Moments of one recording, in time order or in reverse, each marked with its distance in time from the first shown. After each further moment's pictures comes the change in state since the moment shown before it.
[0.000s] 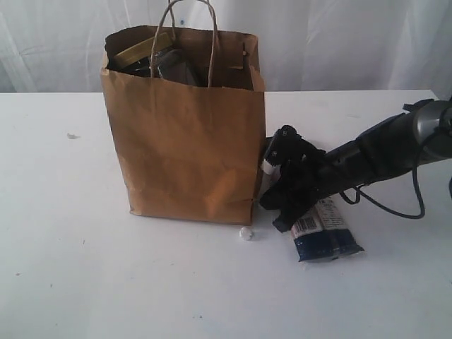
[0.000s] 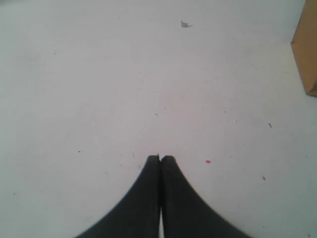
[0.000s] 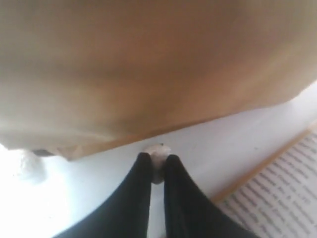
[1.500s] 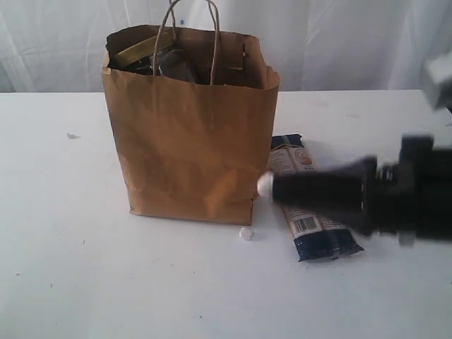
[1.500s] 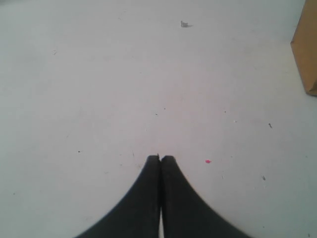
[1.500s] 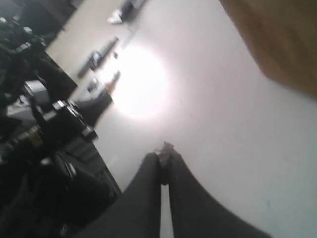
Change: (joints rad) left arm 0.000 0.000 0.000 0.000 0.000 0.000; right arm 0.000 -1.116 0.529 0.167 0.388 0.912
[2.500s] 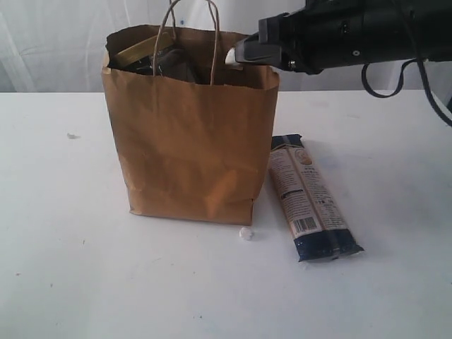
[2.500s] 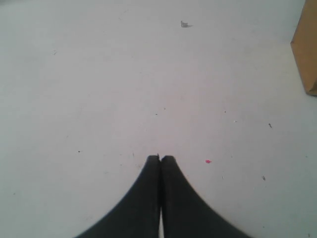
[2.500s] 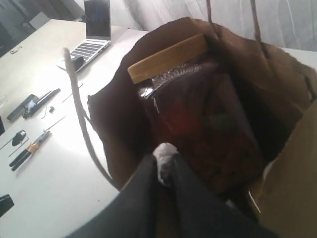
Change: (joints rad) left arm 0.000 0.000 0.000 0.000 0.000 0.000; right arm 0.000 0.643 -0.662 -0.064 -0.134 -0.103
